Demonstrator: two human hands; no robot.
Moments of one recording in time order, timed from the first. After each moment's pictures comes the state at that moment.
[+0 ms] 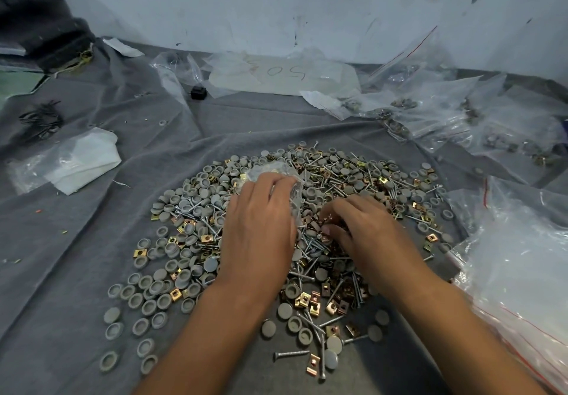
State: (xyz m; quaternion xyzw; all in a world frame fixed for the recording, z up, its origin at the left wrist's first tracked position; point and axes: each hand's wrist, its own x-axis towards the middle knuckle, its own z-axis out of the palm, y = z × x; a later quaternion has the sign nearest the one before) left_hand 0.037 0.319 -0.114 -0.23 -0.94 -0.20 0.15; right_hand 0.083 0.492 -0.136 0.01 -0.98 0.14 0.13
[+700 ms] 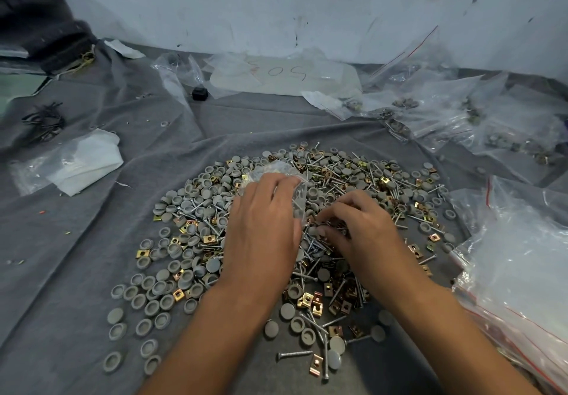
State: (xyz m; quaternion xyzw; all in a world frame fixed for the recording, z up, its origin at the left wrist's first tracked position) left_hand 0.040 0.320 -0.110 -0.23 -0.94 -0.22 0.15; right_hand 0.085 0.482 -0.135 0.02 -0.96 0.22 0.17
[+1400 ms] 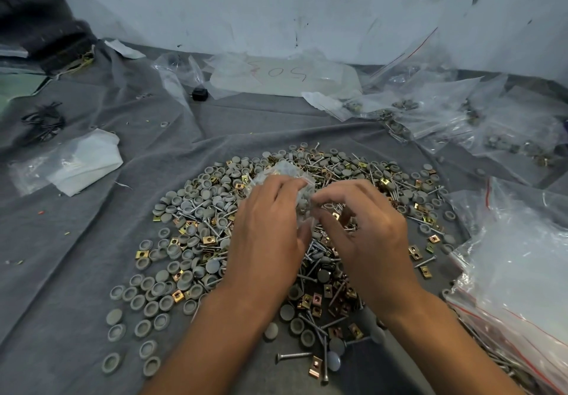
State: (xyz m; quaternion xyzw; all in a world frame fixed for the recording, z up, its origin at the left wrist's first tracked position) left_hand 0.043 0.321 -0.110 -0.24 -0.92 -0.27 0.13; right_hand 0.088 0.460 -0.119 0.06 -0.88 0.31 0.36
